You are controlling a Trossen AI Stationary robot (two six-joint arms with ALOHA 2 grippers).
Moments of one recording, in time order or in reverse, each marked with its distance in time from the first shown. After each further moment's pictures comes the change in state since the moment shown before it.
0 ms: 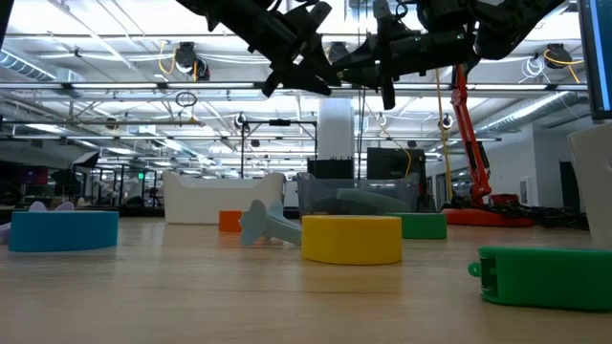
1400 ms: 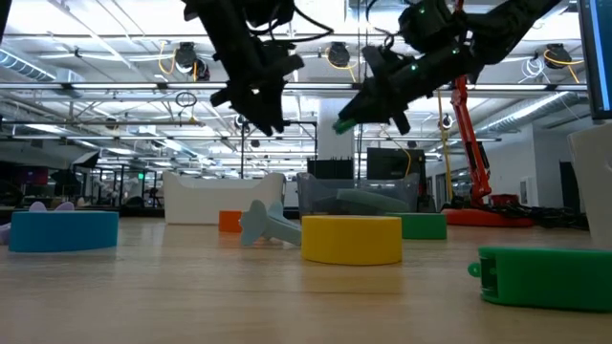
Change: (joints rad) left arm -0.032 -0.011 0.002 -0.493 -0.229 -0.163; right arm 0.031 0.047 0.001 -0.247 0.157 -0.102
